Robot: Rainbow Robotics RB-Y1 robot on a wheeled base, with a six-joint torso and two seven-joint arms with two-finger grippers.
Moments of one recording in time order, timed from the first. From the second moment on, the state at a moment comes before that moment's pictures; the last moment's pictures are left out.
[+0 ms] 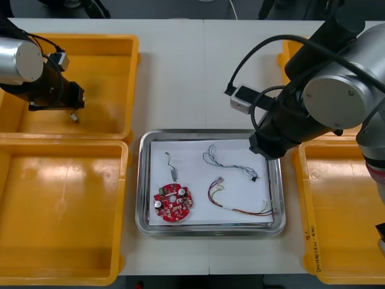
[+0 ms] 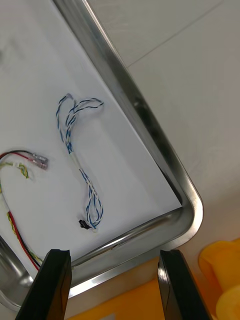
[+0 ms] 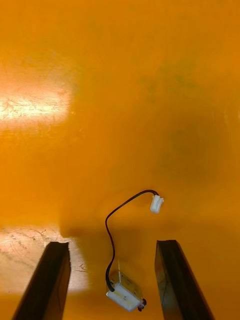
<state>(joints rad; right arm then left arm) -0.63 -0.48 0.26 -2.06 -0.69 1.92 1.79 -0.79 0.70 -0.20 -1.17 0.70 1.31 -1.42</state>
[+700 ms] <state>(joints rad) -0.65 -0.70 0.11 -2.06 -0.82 1.92 1.46 -0.80 0.70 -0.10 -1.22 0.70 1.54 -1.42</state>
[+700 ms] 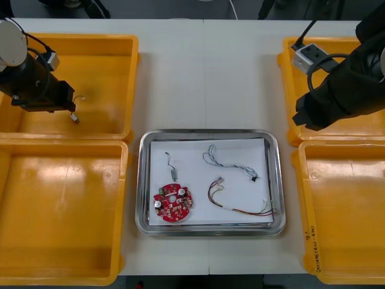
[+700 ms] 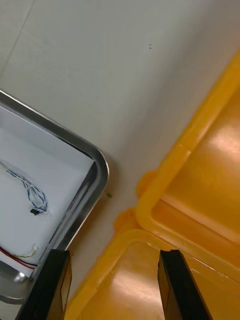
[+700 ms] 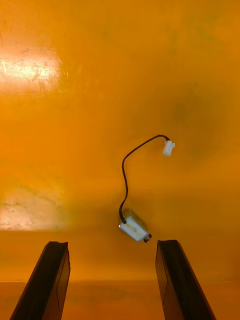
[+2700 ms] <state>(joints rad) -0.26 -0.83 -0.44 -2.03 -0.88 1.92 1.43 -0.66 0.65 -0.10 -1.31 0.62 1.36 -1.42</state>
